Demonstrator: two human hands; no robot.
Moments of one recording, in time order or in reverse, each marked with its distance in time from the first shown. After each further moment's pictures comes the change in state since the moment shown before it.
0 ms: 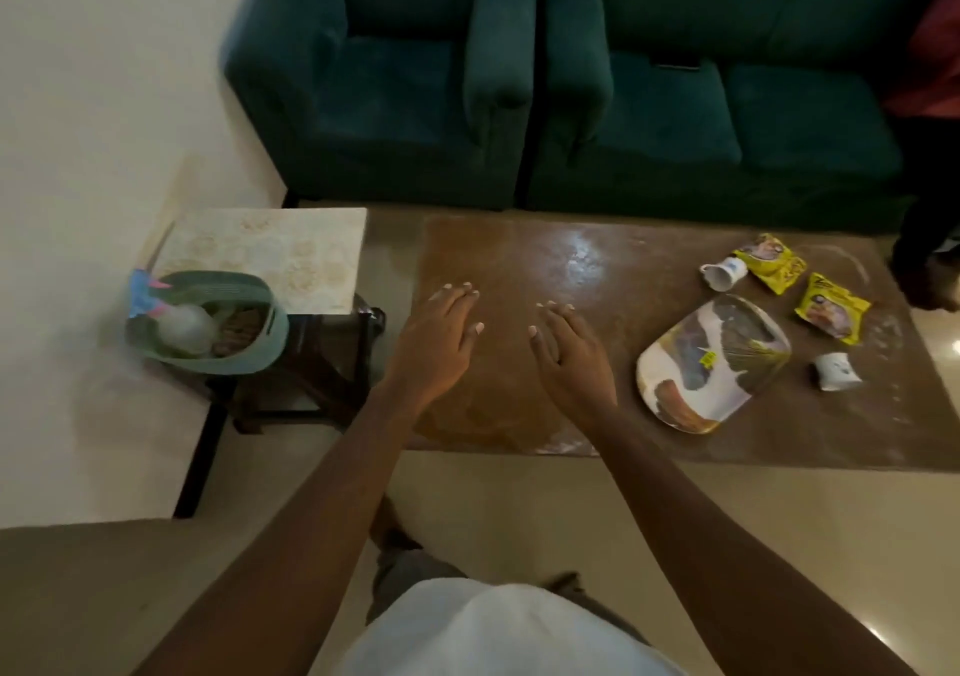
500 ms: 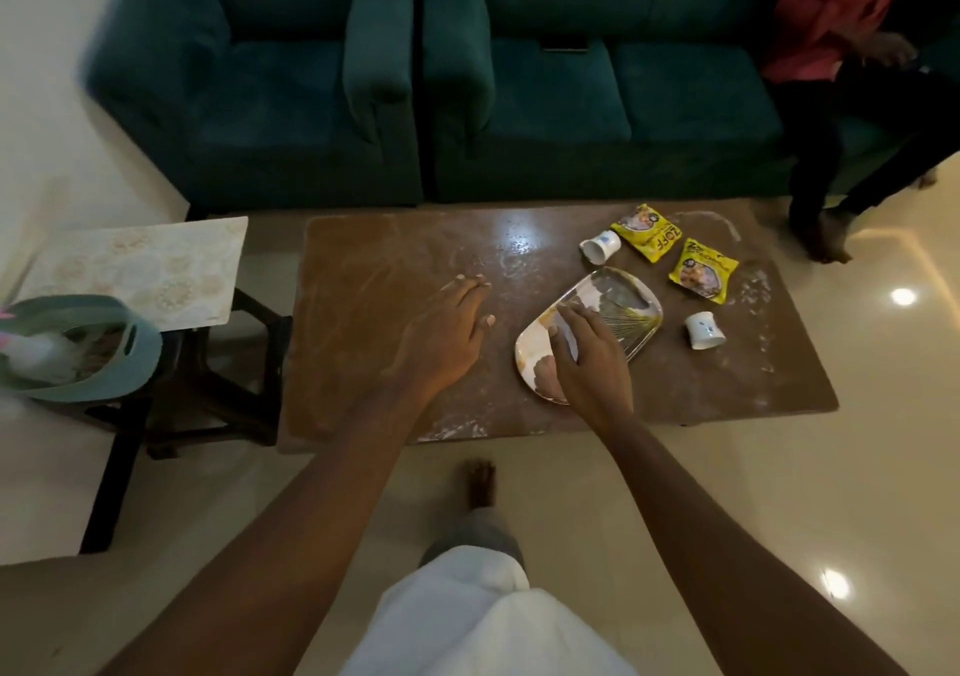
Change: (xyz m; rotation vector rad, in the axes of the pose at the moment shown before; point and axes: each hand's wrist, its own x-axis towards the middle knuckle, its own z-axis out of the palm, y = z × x) left_hand 0.050 0.218 0.091 -0.008 -0.061 0.125; right_hand -0.050 0.180 -0.164 -0.016 0.174 0.101
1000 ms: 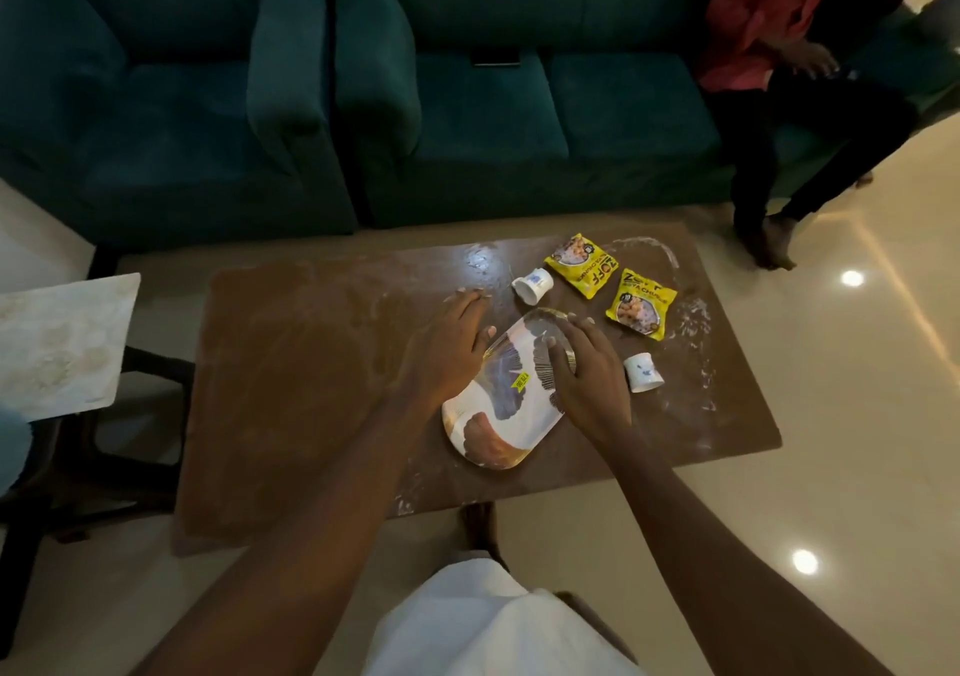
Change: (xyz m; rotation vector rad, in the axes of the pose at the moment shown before) left_hand 0.154 0.081 0.061 -0.046 -0.060 0.025; right_hand 0.110 0.109 -0.060 -0.040 0.046 0.062
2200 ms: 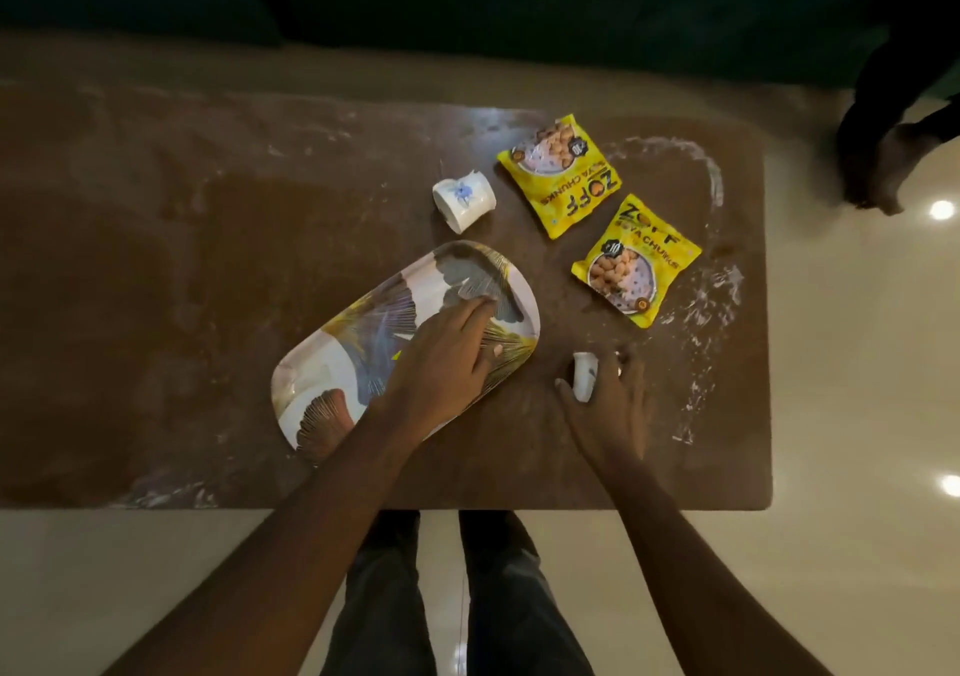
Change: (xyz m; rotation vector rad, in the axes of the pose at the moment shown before) left_hand 0.125 0.053 0.261 -0.088 -0.168 -0.149; right_hand 0.081 0.300 0.051 -0.239 -0.382 0.343
